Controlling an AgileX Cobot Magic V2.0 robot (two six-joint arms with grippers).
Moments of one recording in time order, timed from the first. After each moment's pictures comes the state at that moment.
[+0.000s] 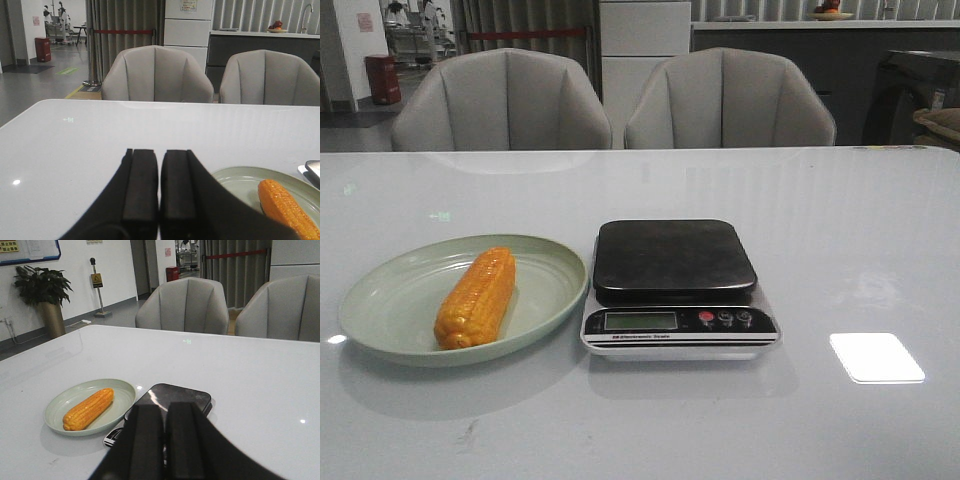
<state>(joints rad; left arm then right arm) -0.02 -0.01 0.01 0.10 0.03 -0.17 0.48 0.03 -0.20 0.11 0.22 0.04</state>
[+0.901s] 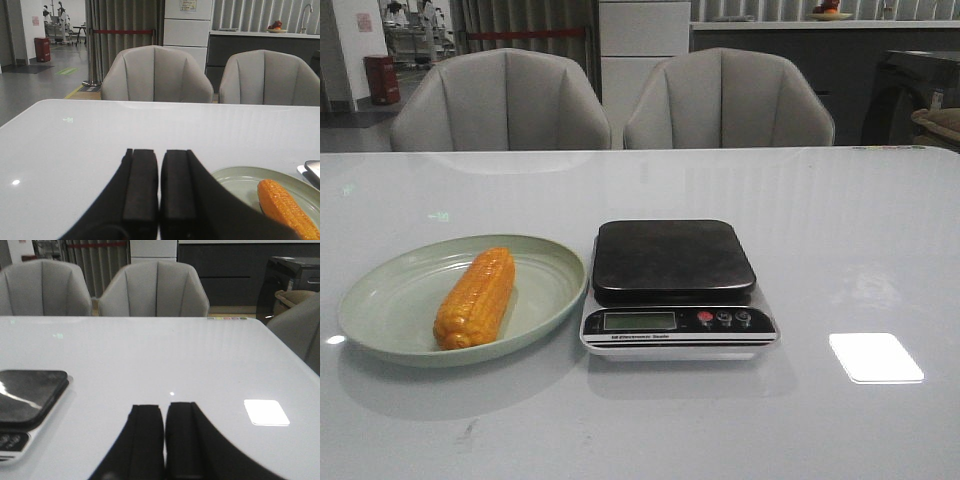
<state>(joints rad) -0.02 -0.01 0.01 0.10 0.03 -0.17 0.01 -0.01 -0.01 0.00 0.15 0.04</state>
